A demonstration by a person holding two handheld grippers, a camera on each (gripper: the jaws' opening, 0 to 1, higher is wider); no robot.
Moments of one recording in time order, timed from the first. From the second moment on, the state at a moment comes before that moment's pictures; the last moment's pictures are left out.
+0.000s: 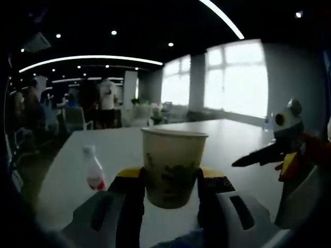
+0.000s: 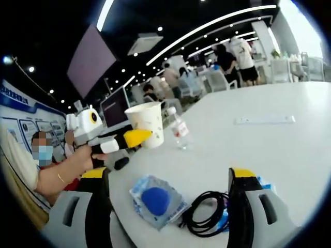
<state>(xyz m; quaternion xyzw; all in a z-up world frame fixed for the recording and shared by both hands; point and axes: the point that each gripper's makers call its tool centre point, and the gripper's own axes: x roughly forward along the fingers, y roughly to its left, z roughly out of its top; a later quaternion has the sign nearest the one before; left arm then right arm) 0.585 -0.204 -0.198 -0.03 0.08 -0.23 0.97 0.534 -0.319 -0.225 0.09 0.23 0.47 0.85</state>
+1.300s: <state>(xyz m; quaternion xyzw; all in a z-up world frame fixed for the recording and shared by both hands) 0.707 -0.182 -0.290 0.01 0.08 -0.19 0.98 0.555 -0.347 -0.284 0.11 0.31 0.40 0.85</state>
